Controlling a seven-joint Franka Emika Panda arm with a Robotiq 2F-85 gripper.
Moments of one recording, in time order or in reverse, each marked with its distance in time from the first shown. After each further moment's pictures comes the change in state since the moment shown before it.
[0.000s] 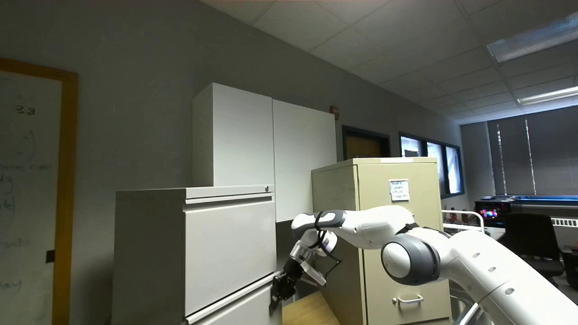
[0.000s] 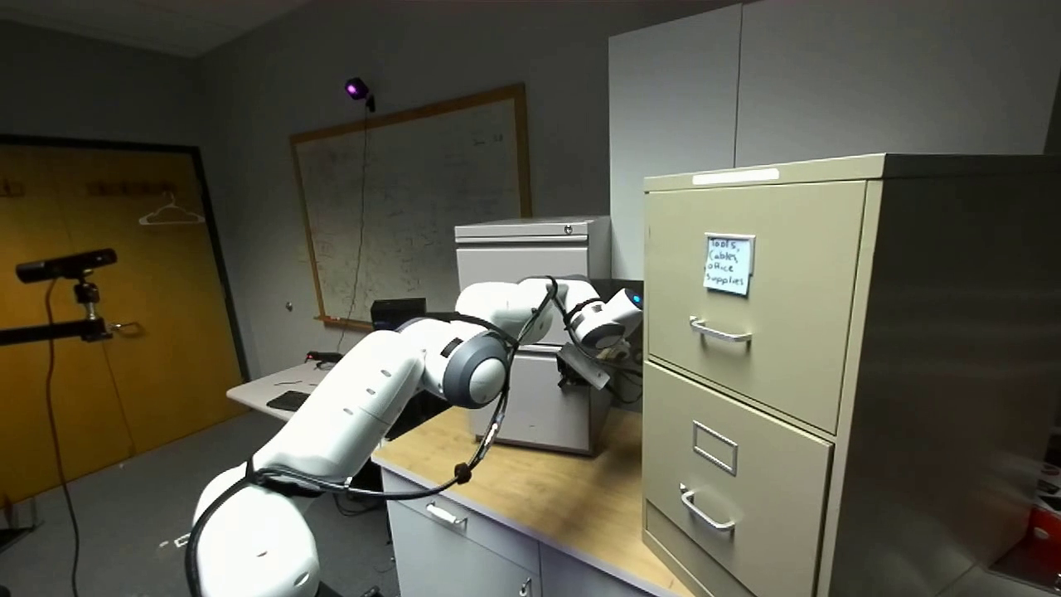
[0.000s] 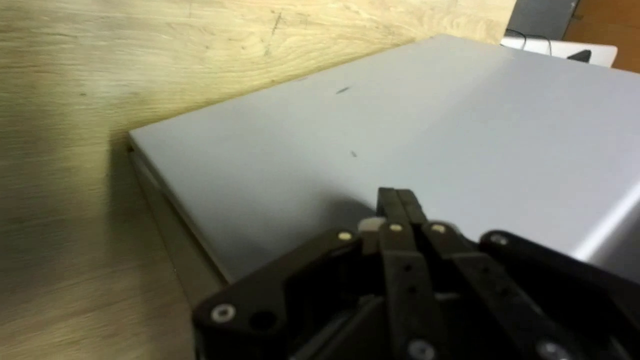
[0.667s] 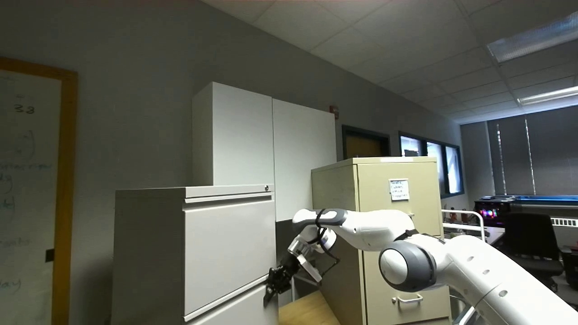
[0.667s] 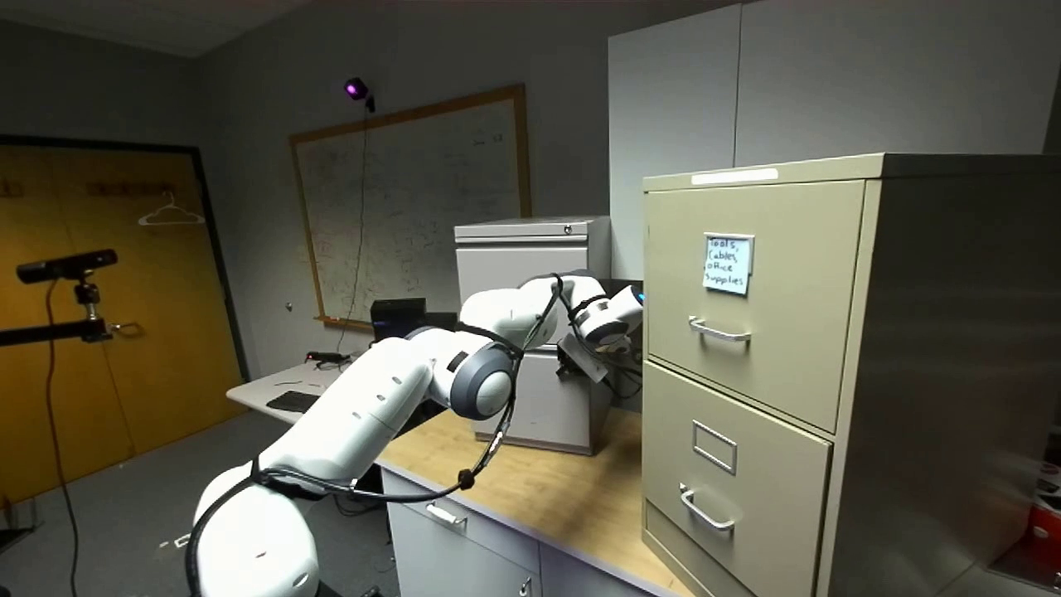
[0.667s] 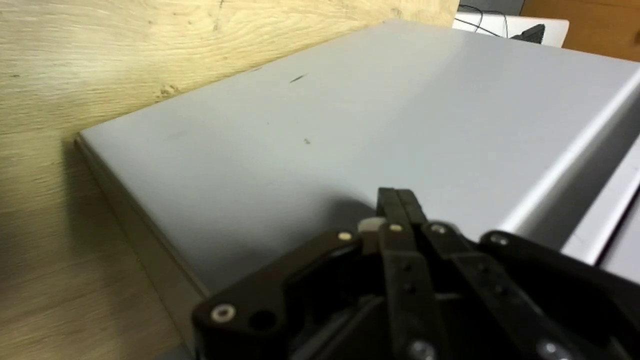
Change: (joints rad) arm -0.009 0.068 0.023 0.134 0.057 -0.063 0.062
